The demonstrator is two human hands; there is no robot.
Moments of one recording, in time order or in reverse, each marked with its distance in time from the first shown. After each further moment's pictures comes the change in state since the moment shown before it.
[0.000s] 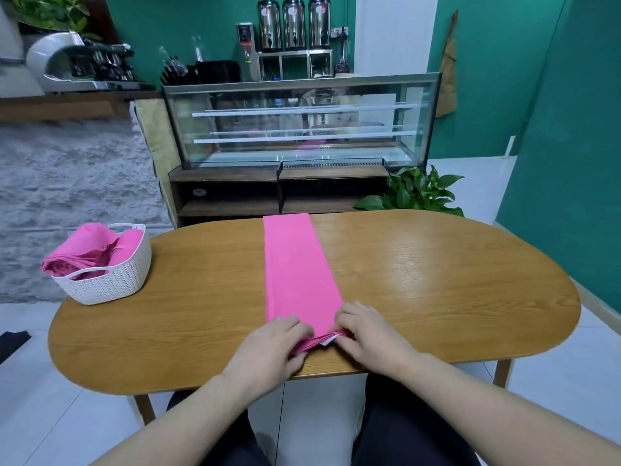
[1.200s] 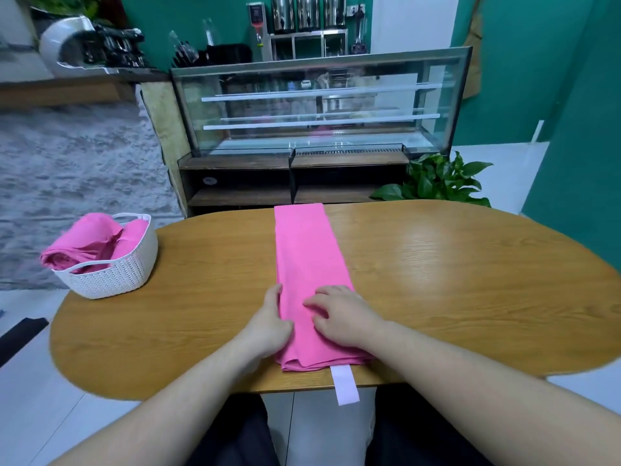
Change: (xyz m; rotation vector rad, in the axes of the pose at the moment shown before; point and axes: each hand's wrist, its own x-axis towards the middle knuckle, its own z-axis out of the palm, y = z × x) left_hand 0.042 -0.024 -0.012 -0.657 -0.138 -0.871; right_hand 0.088 -0.008 0.035 -0.032 -0.270 0.185
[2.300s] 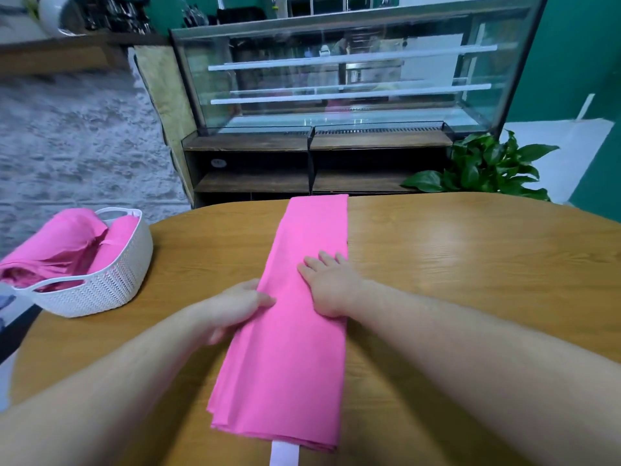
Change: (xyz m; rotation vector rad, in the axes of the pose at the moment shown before) left_hand 0.116 -0.026 -0.082 -0.229 -0.168 -0.181; right_hand 0.155 -0.005 -0.001 -0.402 -0.205 -0.035
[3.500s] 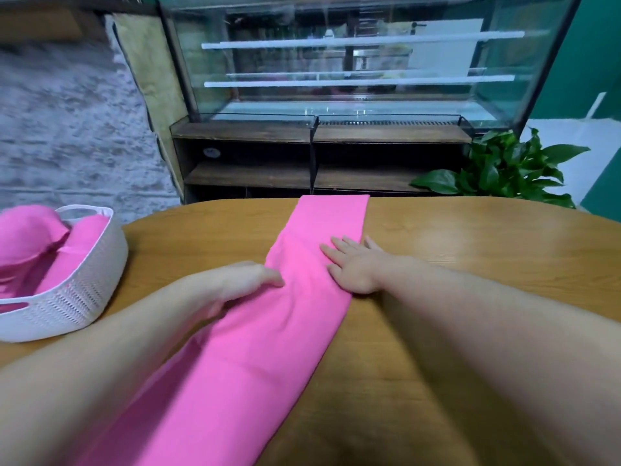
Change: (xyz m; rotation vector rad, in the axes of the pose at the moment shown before) left_hand 0.058 0.049 -0.016 0.159 -0.005 -0.149; right_hand 0.065 0.086 -0.002 0.115 -0.126 0.097
